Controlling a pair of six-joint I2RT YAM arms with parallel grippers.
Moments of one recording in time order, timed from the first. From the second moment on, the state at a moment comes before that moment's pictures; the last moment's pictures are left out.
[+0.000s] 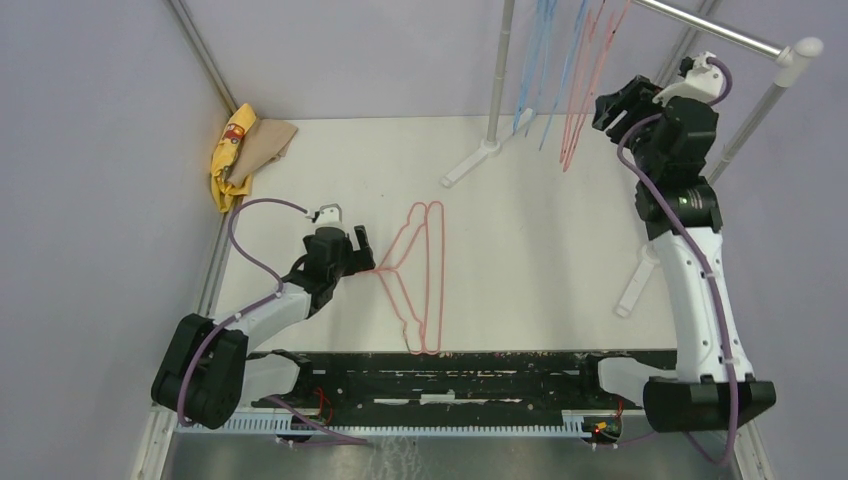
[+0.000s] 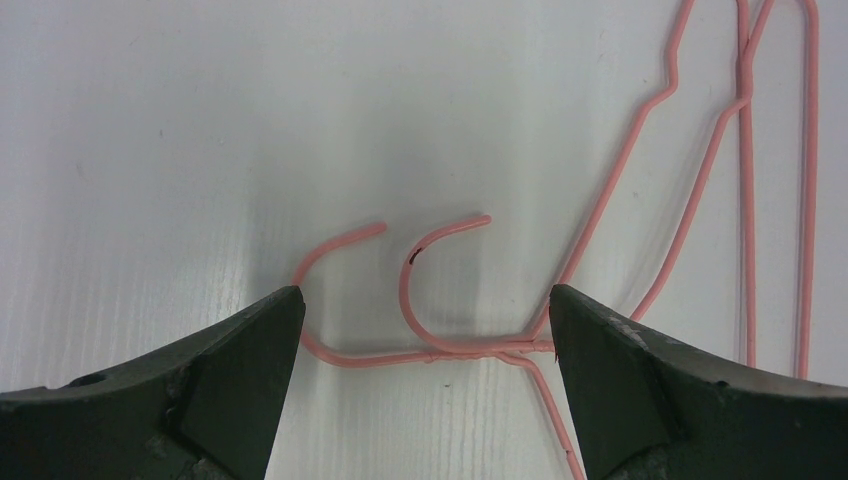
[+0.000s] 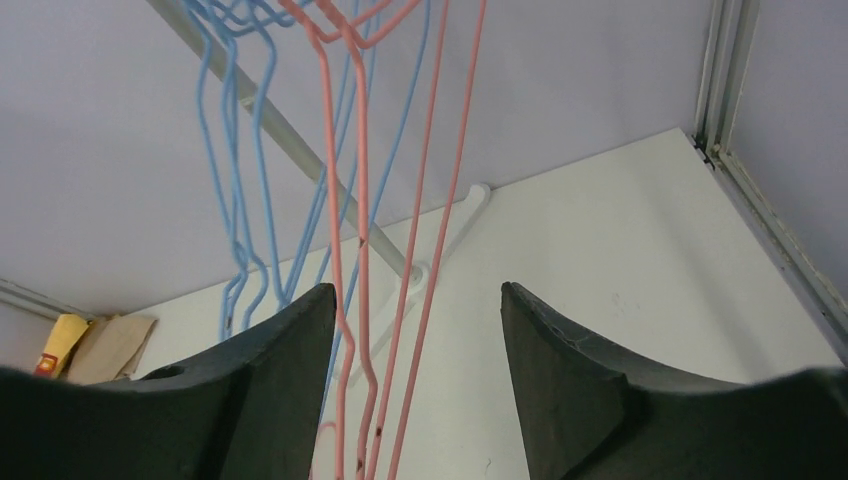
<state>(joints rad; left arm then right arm) -0.38 1.20 0.43 0.15 -0.25 -0.43 0.02 1.23 1.46 -0.31 0.11 0.40</state>
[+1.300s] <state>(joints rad) -0.18 1.23 0.53 0.08 -0.26 -0.48 0.98 1.88 1.31 -0.38 0.11 0.27</state>
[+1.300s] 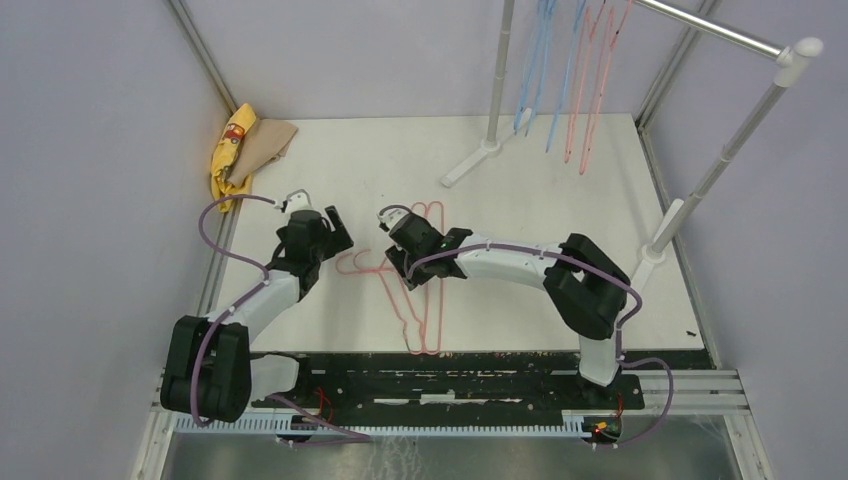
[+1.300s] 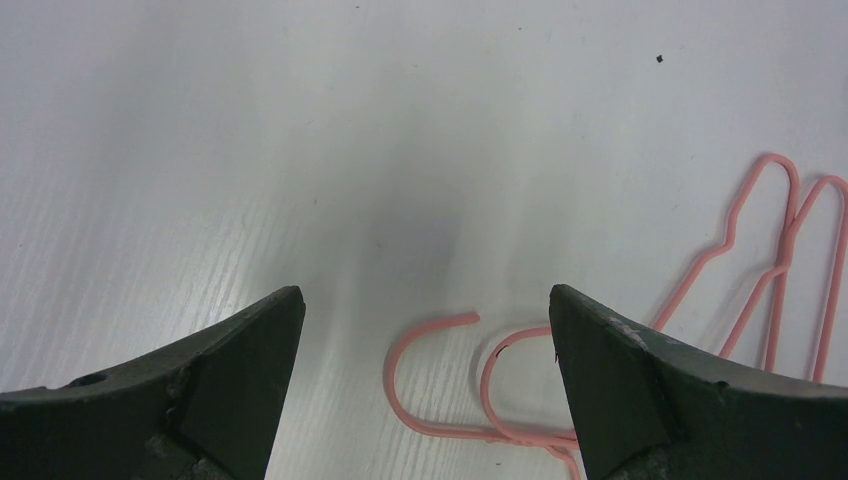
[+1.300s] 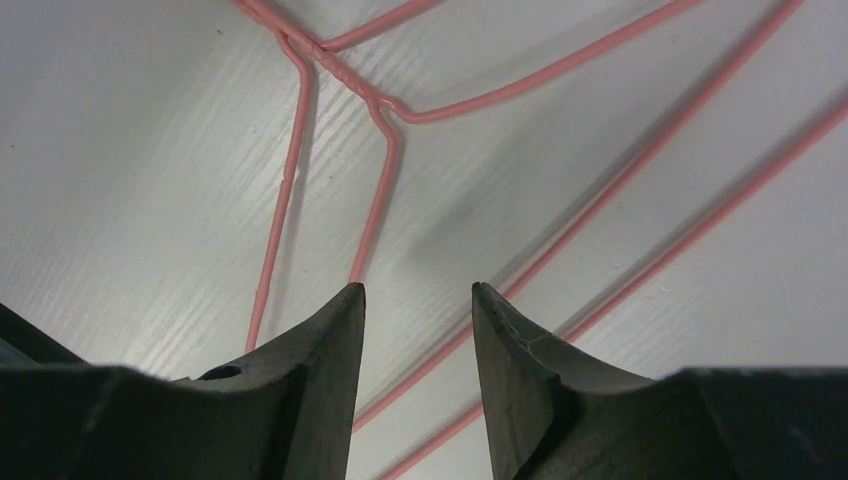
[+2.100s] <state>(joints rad) -0.18 1.12 0.46 0.08 -0.27 -0.51 1.04 2.04 1.39 -0.32 0.16 0.31</state>
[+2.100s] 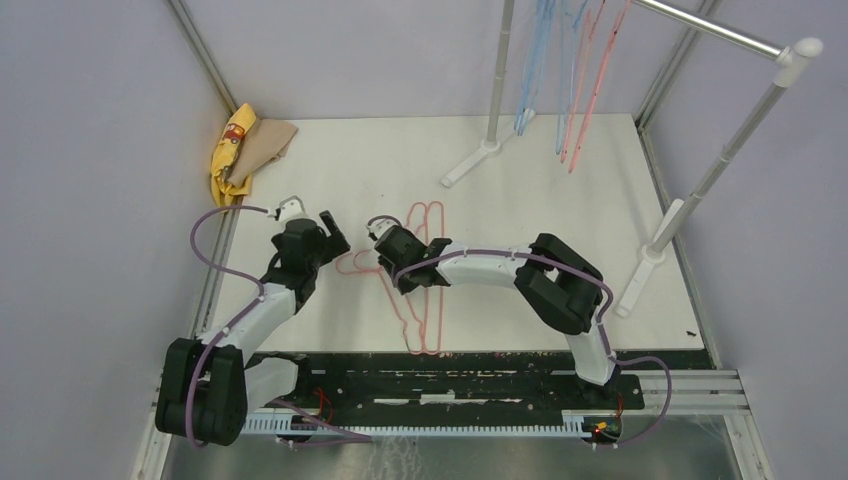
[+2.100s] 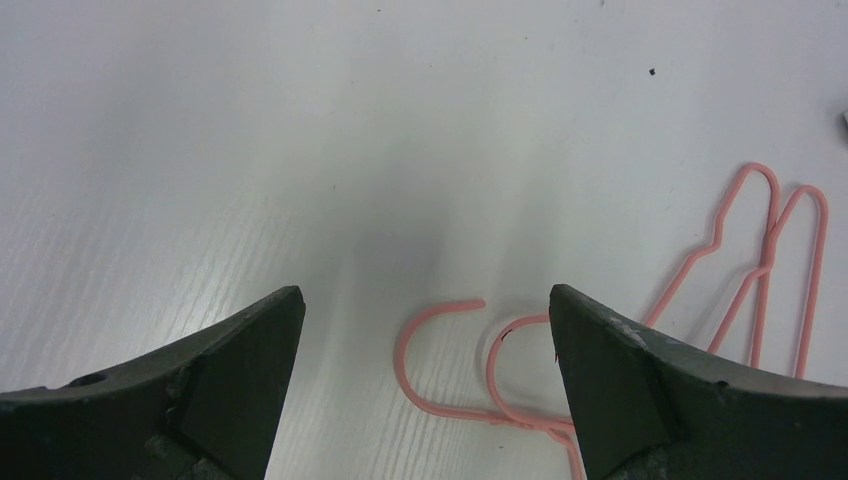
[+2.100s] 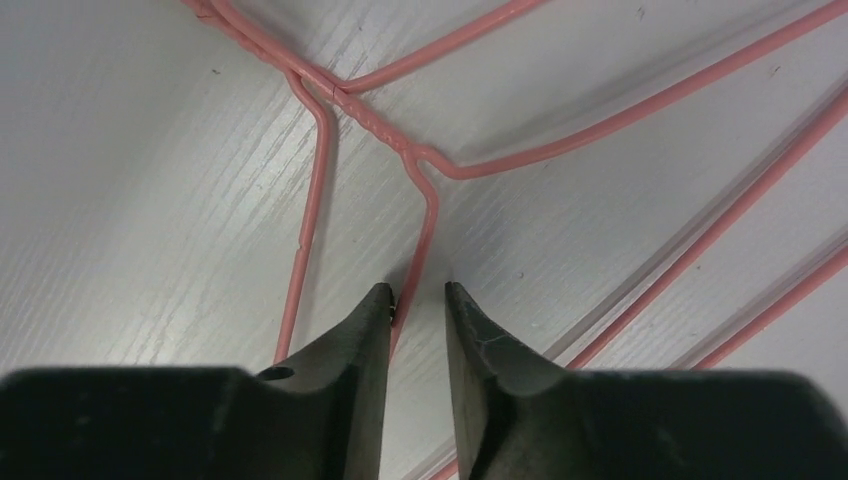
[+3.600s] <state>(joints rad) -0.18 1.06 0.39 0.11 -0.30 -0.54 0.79 1.14 1.21 -0.39 0.04 0.38</state>
